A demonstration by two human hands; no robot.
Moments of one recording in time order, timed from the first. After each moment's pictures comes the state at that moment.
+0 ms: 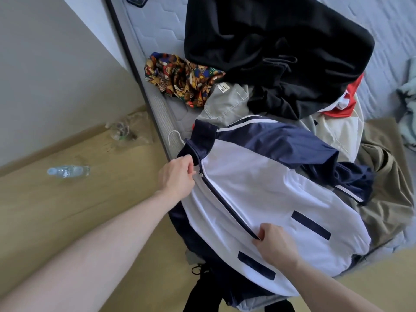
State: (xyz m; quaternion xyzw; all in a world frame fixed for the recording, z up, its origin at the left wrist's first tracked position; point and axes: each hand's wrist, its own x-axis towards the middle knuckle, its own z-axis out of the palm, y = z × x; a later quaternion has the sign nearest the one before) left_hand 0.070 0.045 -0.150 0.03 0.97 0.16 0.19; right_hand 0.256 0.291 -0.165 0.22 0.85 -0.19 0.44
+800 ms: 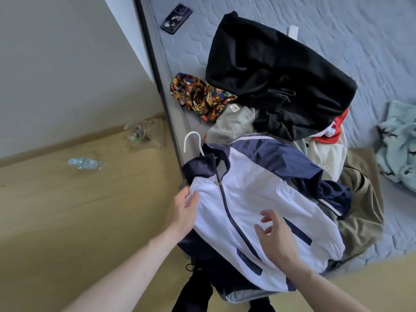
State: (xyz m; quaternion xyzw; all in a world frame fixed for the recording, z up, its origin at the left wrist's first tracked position) left_hand 0.176 0.032 -0.096 -0.18 0.80 0.54 0.20; right_hand 0.246 0.290 -0.069 0.24 0.87 -0.35 0.26
